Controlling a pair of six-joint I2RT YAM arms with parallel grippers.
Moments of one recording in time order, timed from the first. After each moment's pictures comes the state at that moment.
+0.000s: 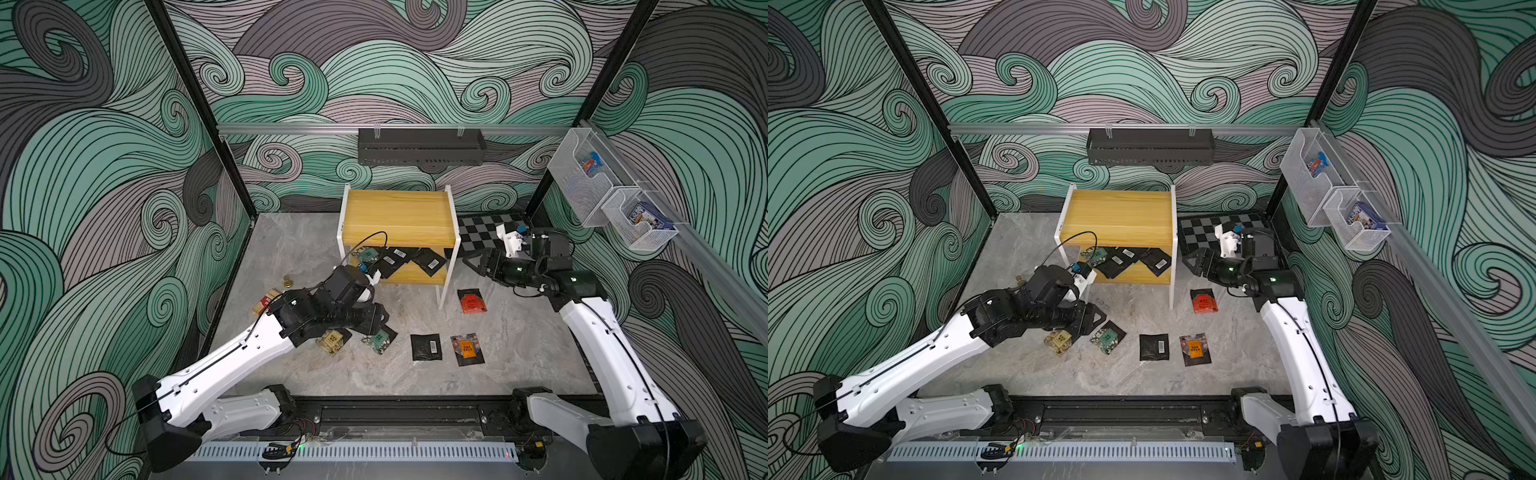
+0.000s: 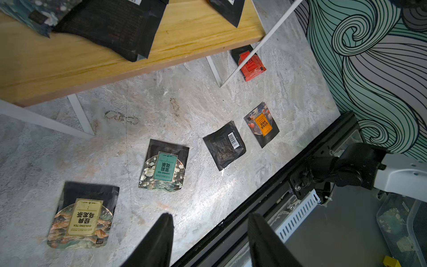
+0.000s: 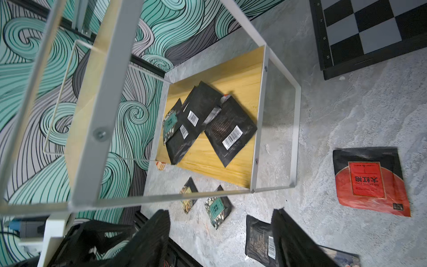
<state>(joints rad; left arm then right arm) -0.87 1.11 1.15 -0.88 0.07 -0.48 0.04 1.15 1.14 -0.74 -0.59 0.50</state>
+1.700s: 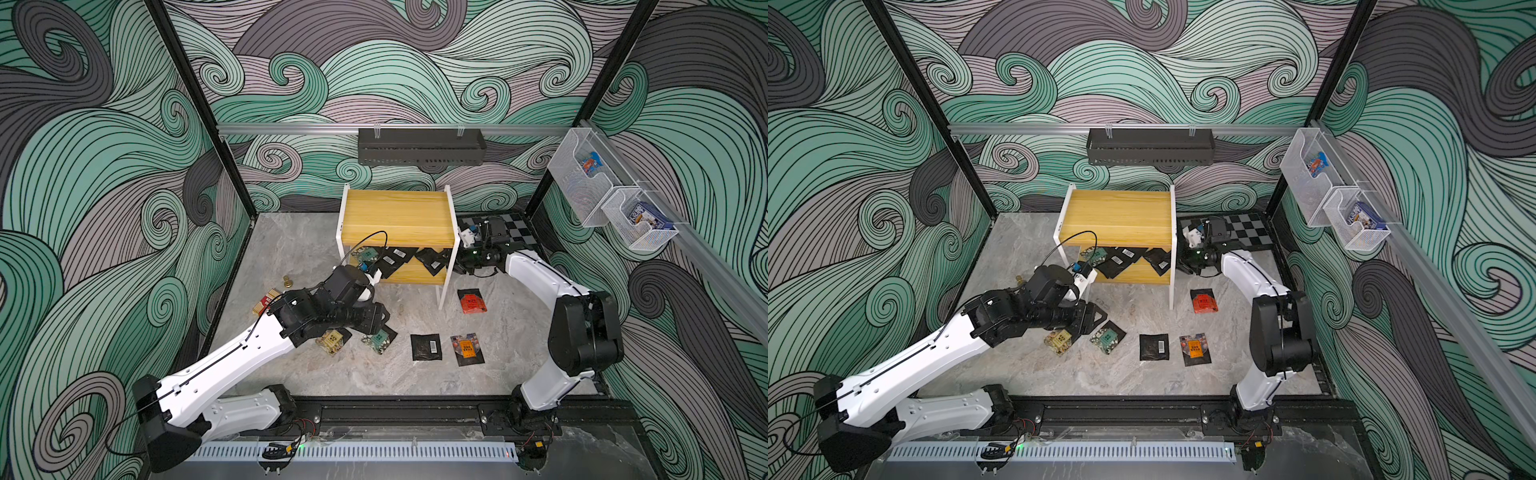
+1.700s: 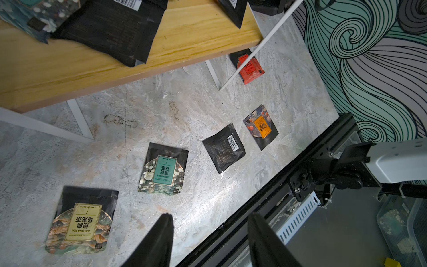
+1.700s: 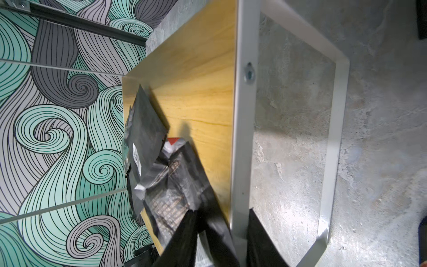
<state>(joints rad) -0.87 1.10 1.13 -0.86 0.07 -0.48 0.13 1.67 1.23 -0.51 -0.69 0.55</state>
